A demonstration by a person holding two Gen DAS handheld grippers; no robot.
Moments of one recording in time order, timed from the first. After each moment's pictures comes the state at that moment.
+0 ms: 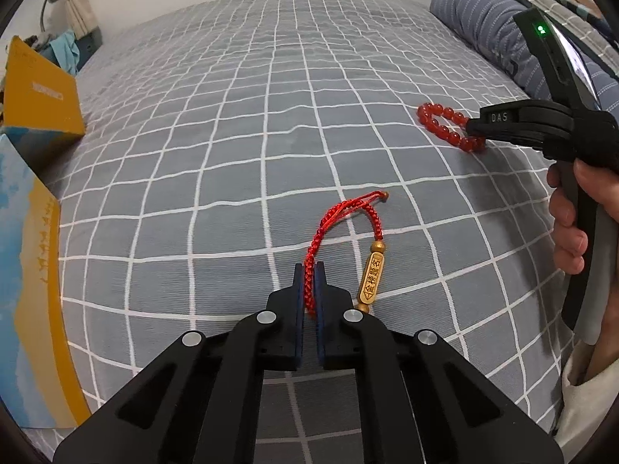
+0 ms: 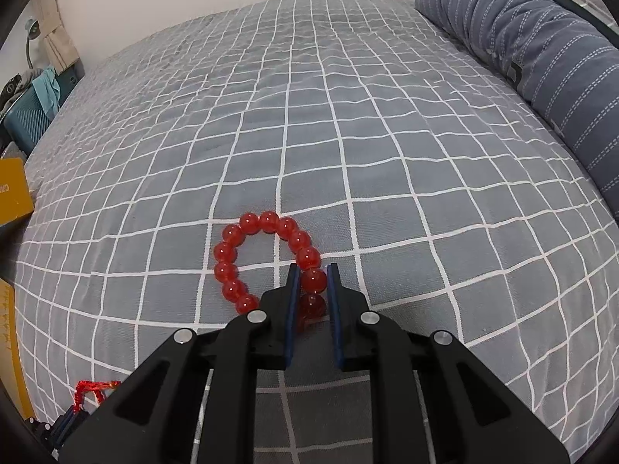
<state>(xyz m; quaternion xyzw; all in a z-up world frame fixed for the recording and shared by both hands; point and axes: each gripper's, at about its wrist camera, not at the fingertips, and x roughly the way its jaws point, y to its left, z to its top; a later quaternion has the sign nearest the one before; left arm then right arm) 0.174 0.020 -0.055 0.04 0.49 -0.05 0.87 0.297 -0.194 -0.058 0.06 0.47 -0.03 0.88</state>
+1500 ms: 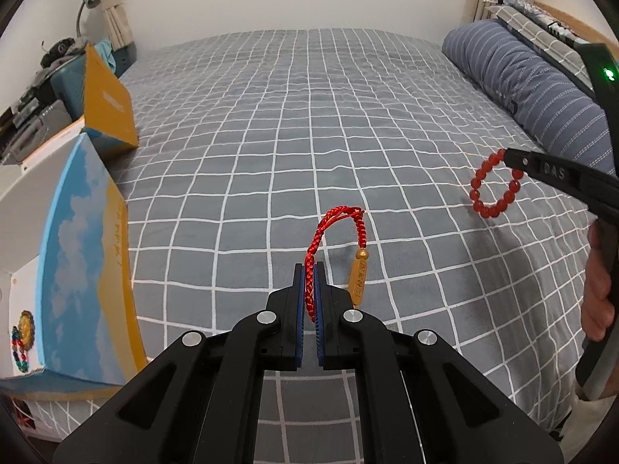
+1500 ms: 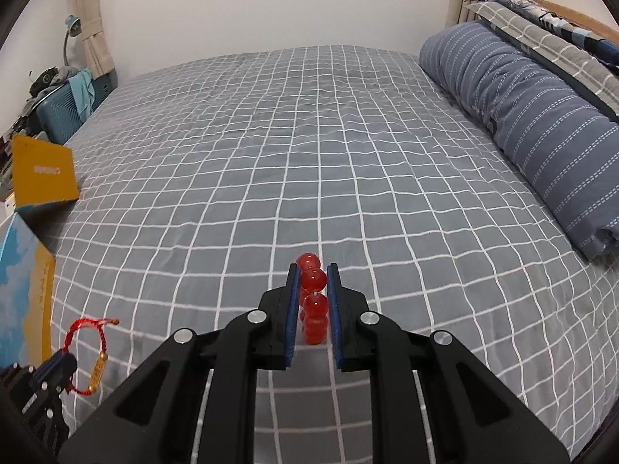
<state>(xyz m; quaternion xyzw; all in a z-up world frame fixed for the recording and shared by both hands) 0.119 0.051 0.005 0.02 0.43 -0.02 0.90 0.194 -0.160 0.023 0.02 0.40 -0.01 0.92</state>
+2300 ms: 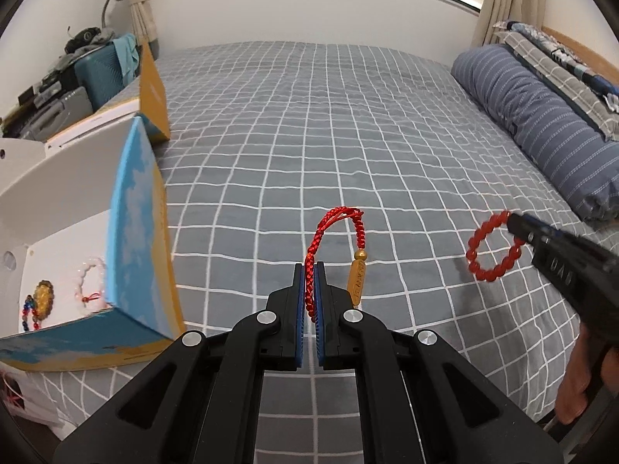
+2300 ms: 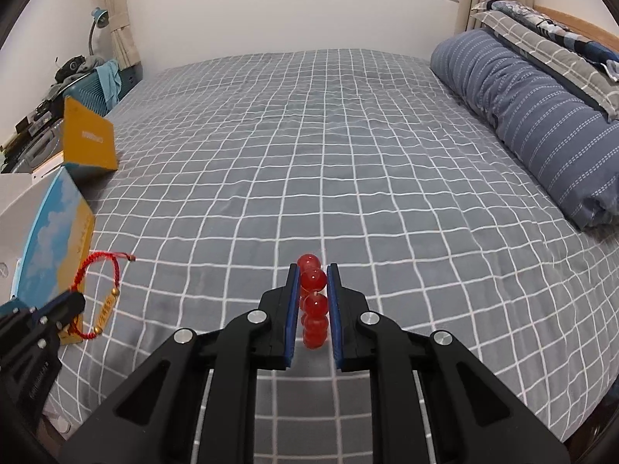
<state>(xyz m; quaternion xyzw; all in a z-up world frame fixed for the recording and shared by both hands) 0.074 0.085 0.029 -0.01 0.41 0.00 0.91 0.108 -0.114 0.027 0.01 0.40 0.01 0.92</state>
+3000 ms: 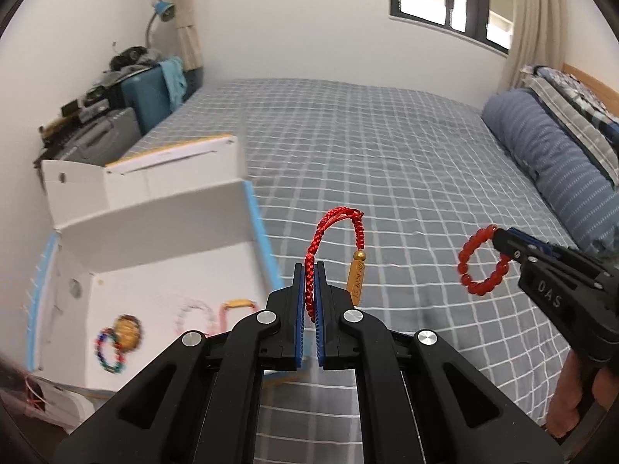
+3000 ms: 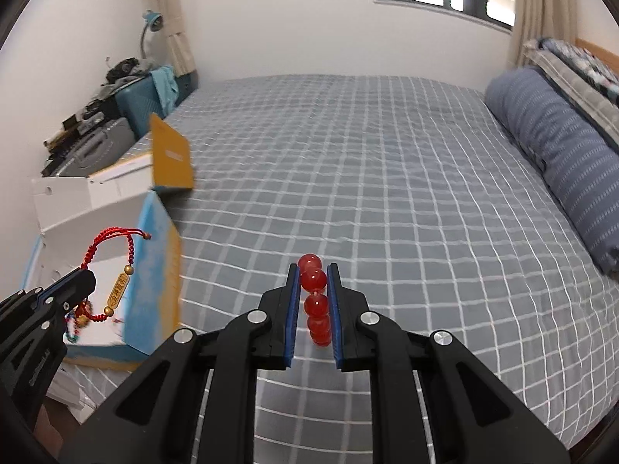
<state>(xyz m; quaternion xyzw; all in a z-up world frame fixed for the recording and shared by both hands) 0.055 0.178 0.117 -0.02 0.37 0.05 0.93 0.108 0.000 0.110 0.00 0.37 0.10 0.92</state>
